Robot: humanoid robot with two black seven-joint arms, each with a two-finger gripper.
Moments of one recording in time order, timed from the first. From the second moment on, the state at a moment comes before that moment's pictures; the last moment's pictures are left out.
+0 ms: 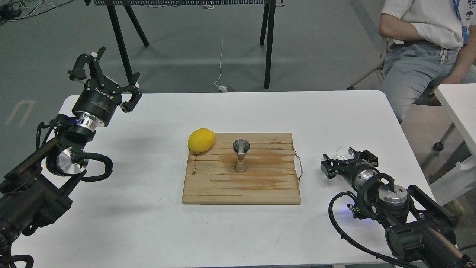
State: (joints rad) left arm -0.56 0.38 -0.93 -0.86 0.12 -0.41 -0.40; right arm 0.32 -0.16 1.09 0.86 0.48 -0.10 0.02
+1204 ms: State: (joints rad) left arm -0.55 0.38 -0.93 -0.87 0.12 -0.41 -0.40; right arm 0.31 -0.16 1.07 0.81 0.48 -0.01 0.02
